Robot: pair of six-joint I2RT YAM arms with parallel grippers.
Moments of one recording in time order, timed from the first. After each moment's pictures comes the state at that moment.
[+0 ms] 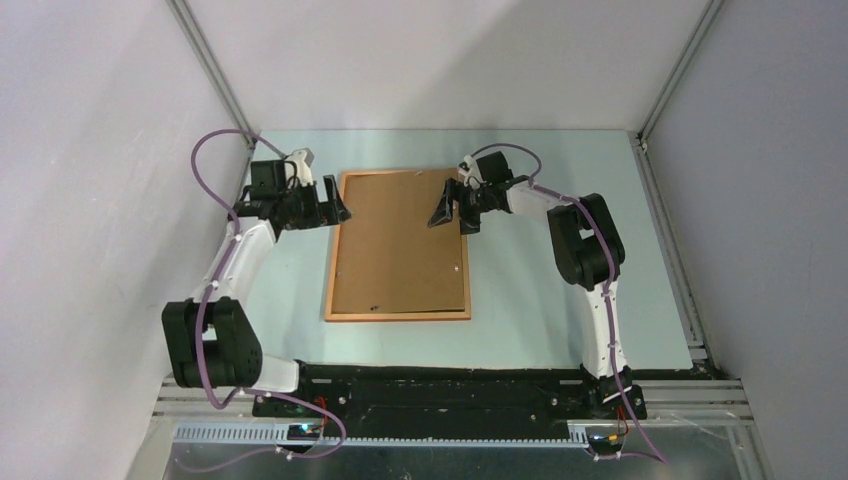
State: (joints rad) left arm 0.04 1.39 1.09 -0.49 0.35 -0.13; right arm 0.41 2.23 1.60 -0.26 -0.72 0.59
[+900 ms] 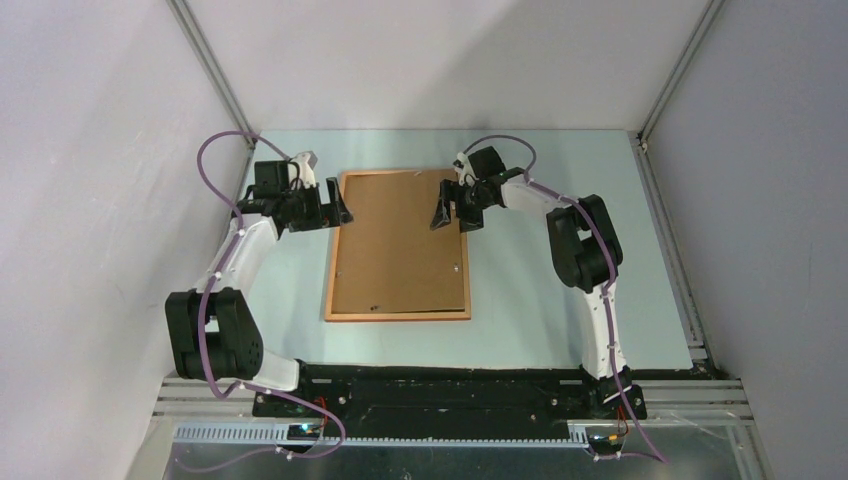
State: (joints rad) left arm 0.04 1.44 1.09 -0.49 0.37 -0.12; right arm 0.45 2.22 1.69 -0.45 -0.54 0.44
